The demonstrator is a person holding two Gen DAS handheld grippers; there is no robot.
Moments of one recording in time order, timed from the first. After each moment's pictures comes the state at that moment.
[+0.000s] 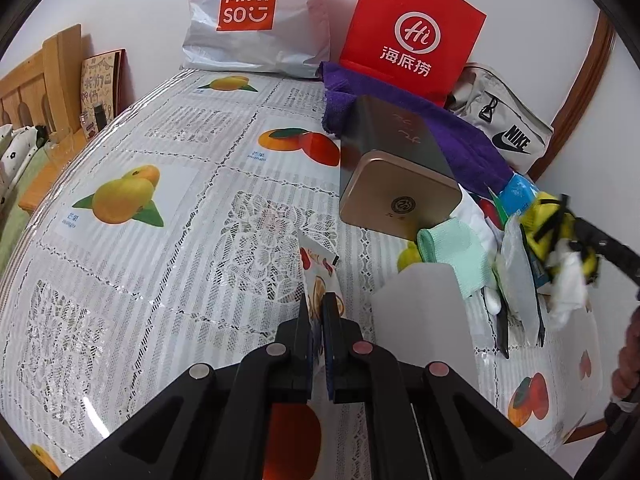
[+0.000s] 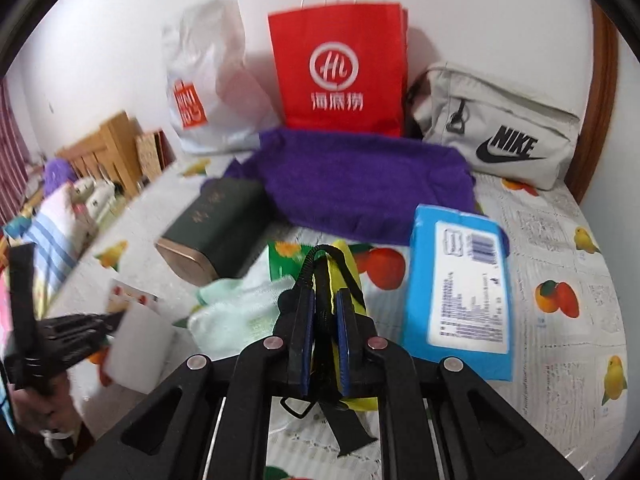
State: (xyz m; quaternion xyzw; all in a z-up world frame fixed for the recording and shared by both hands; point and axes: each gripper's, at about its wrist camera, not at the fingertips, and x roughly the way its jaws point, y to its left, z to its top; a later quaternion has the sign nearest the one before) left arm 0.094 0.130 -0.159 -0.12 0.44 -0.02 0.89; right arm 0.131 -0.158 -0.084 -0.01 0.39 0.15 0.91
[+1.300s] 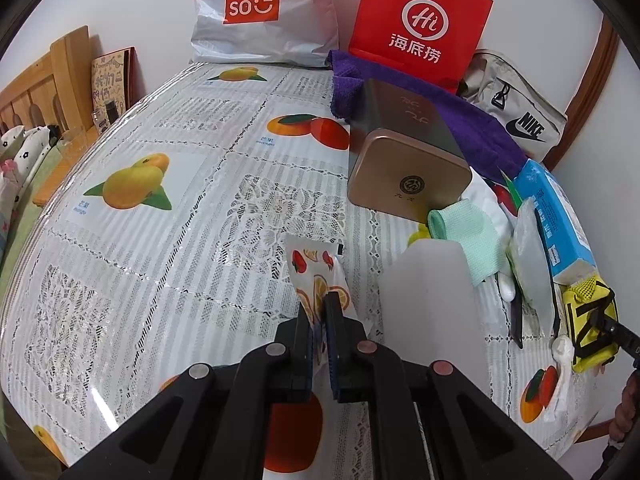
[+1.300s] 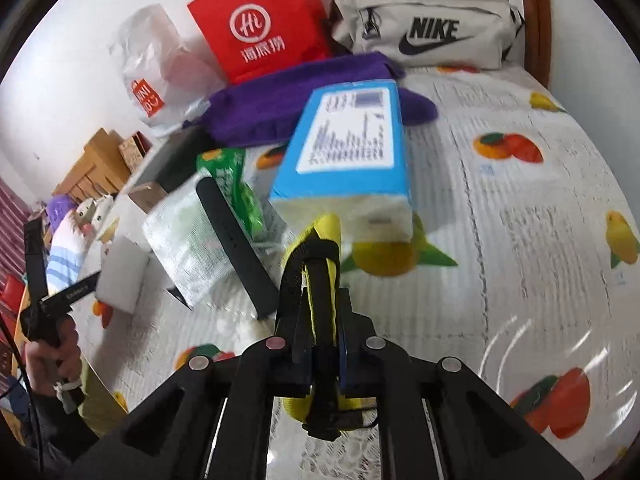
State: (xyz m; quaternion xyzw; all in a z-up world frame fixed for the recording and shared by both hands) left arm 0.091 0.120 -0.163 -0.10 0.46 0.01 0.88; right arm 0.087 -0.251 -0.145 0.07 0.48 0.12 0.86
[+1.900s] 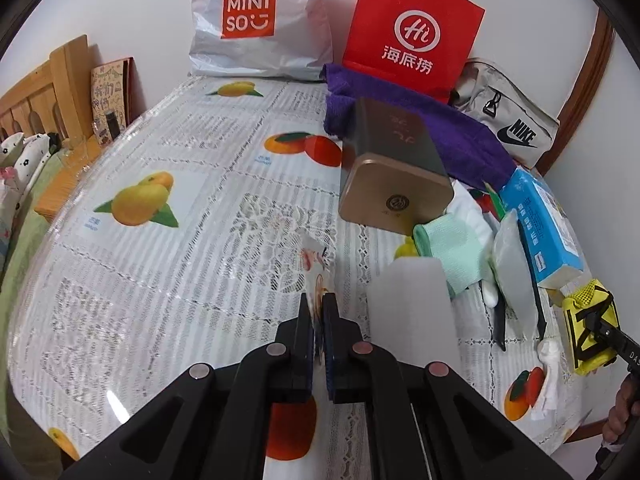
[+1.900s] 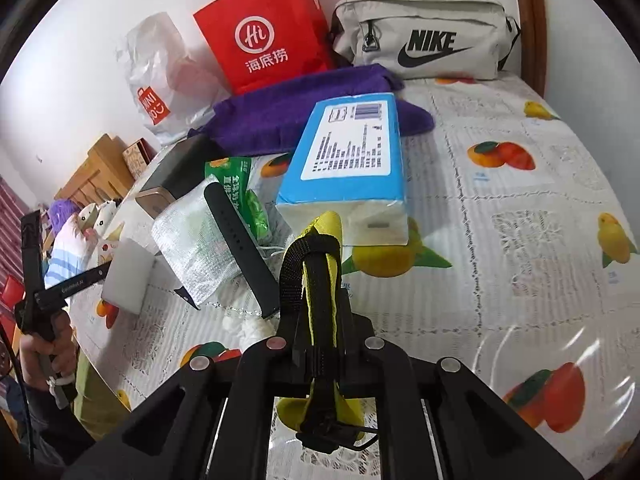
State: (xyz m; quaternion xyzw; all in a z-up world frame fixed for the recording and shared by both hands) left arm 0.084 0.122 -0.139 -0.10 0.45 0.00 0.89; right arm 0.075 -0.256 -0.130 0.08 0.46 0.12 0.88
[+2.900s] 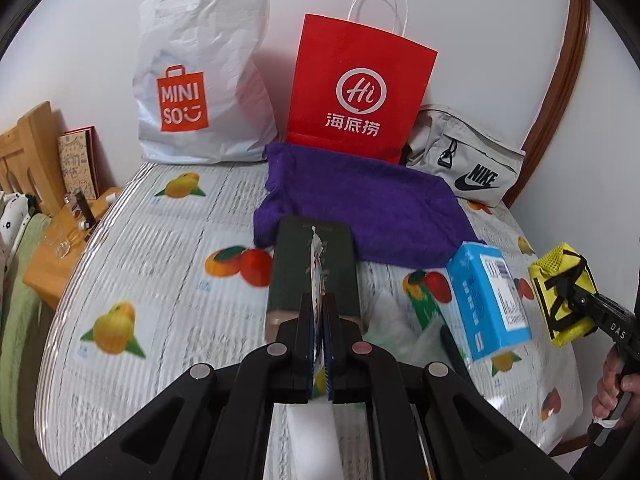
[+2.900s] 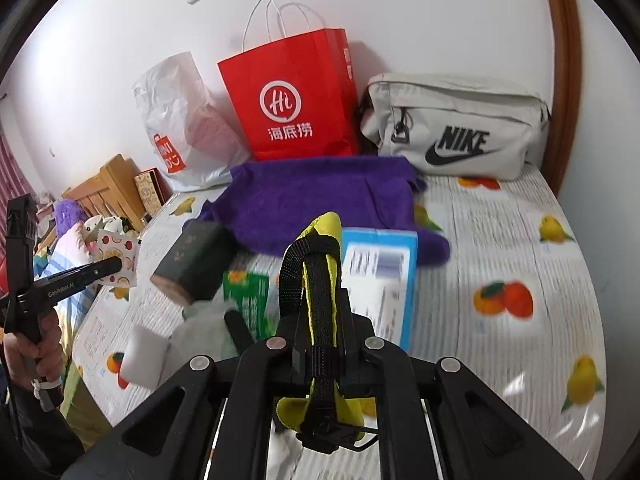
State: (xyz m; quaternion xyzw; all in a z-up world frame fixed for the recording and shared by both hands) left arm 0.149 0.084 -0.054 -0.08 0.40 -0.04 0.91; right arm 0.166 -0.243 -0.050 0.04 0.40 0.15 0.90
